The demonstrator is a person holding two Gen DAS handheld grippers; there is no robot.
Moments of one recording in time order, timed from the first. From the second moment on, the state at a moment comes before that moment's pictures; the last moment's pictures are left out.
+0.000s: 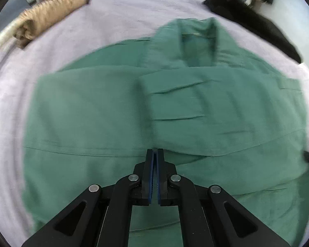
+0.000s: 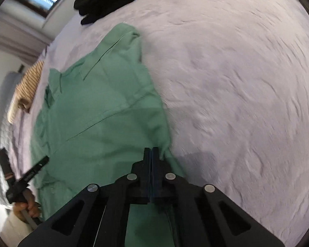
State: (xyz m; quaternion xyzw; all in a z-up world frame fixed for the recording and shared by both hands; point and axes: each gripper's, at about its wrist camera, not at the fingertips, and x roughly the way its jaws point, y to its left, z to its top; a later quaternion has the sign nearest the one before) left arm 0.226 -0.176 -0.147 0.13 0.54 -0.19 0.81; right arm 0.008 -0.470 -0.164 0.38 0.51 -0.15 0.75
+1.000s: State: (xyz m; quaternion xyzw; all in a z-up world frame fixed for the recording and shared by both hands) left arm 0.125 -0.152 -0.121 0.13 0.59 -0.16 0.78; right arm -0.017 -0.431 -0.126 0.36 0.55 -0.13 0.74
